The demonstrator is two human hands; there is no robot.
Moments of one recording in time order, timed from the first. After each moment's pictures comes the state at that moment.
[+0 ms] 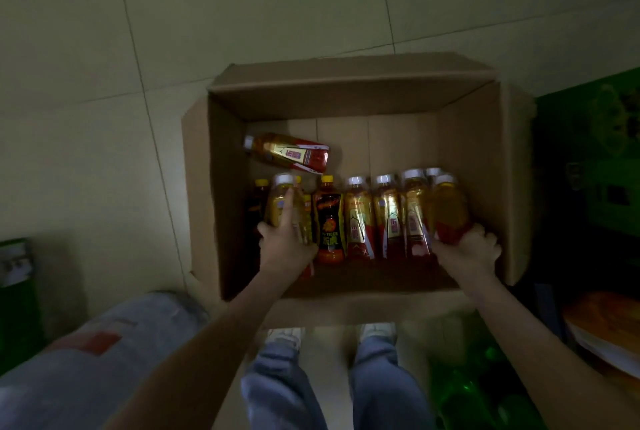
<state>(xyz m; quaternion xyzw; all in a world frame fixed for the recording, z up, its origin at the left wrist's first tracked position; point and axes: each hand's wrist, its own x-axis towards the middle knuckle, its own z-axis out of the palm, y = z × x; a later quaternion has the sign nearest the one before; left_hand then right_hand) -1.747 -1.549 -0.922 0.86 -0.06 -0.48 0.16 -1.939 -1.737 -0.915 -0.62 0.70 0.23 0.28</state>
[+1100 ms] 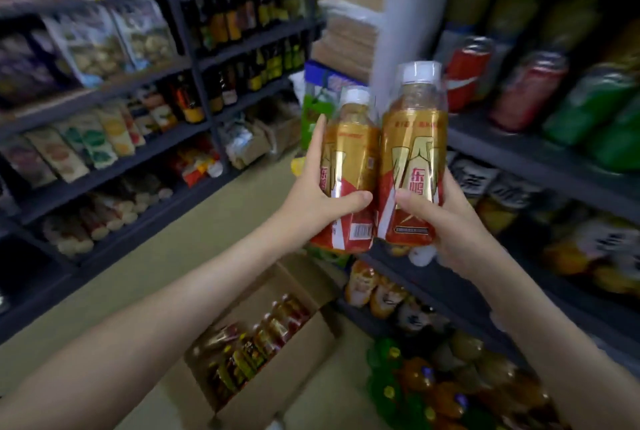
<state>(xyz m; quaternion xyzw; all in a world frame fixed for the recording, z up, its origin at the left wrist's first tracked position) -1.994 -1.565 -0.115 0.38 -0.60 -0.52 0.48 -2.184 -1.542 -0.098 -0.52 0.47 -0.45 0.54</state>
